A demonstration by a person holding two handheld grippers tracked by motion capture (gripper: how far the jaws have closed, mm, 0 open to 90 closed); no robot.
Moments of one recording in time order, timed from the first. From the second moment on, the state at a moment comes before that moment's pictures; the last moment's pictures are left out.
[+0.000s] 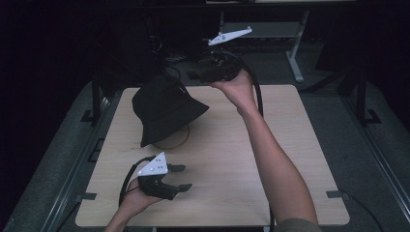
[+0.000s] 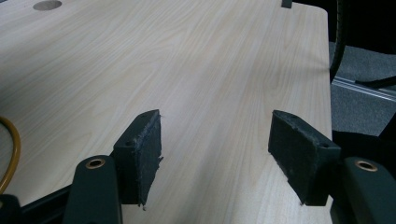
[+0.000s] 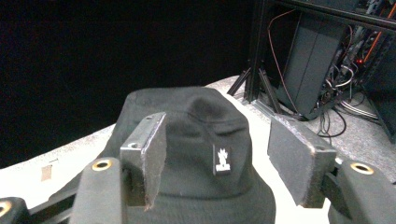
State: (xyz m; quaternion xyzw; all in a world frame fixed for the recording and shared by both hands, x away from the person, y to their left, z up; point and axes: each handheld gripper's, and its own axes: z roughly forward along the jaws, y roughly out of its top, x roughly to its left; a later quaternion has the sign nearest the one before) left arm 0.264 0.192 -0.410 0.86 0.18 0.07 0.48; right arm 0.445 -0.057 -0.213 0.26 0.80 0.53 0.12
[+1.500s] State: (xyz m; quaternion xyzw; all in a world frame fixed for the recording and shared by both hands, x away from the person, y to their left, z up) left arm 0.262 0.189 -0.414 0.86 0.18 0.07 0.47; right arm 0.386 -0.150 -0.261 0.32 0.79 0.52 0.10
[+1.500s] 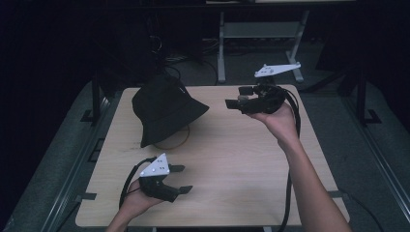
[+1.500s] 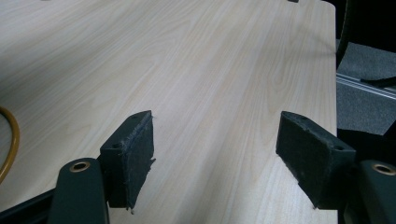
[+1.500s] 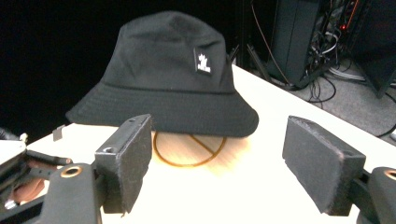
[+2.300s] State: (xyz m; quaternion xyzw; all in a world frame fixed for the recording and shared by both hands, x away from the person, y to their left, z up) left arm 0.258 0.187 -0.415 0.86 0.18 0.08 0.46; right arm 0.344 -0.189 -0.297 0.34 0.78 0.52 0.09
